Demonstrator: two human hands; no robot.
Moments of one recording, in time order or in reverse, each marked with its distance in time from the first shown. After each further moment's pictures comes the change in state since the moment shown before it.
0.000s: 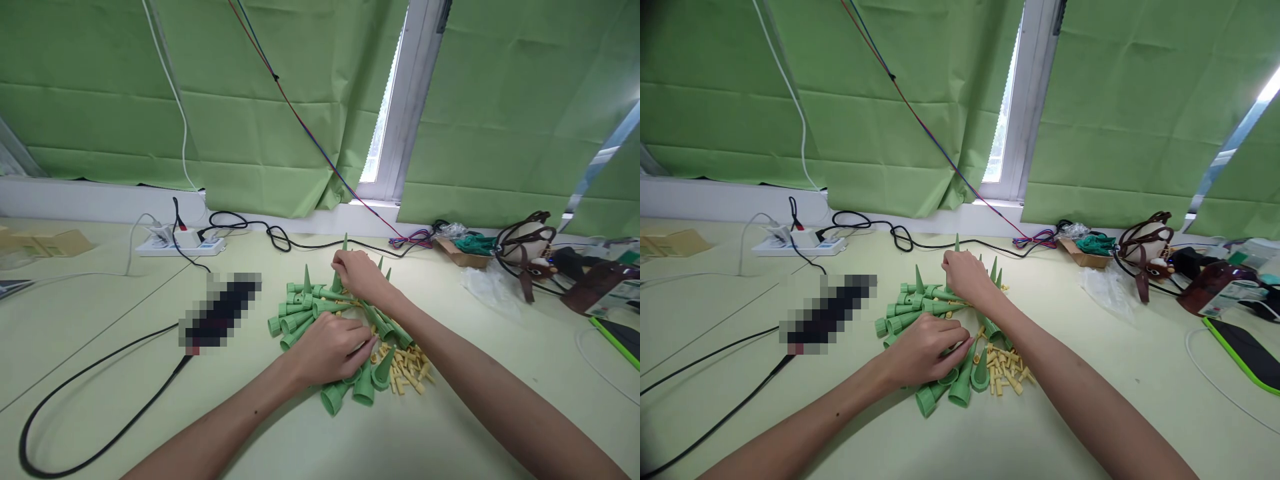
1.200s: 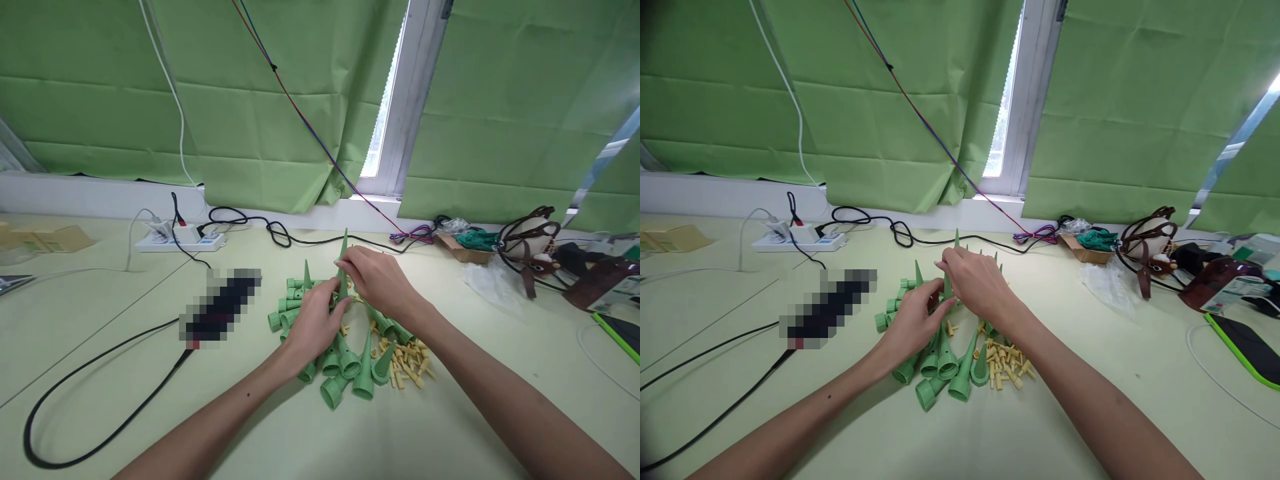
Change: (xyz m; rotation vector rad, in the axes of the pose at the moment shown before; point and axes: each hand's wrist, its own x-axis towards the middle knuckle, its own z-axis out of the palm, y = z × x) left_hand 0.005 -0.013 -0.002 -0.209 0.113 -0.718; right_hand -0.042 -0.010 -0.036 -0.046 0.166 -0.158
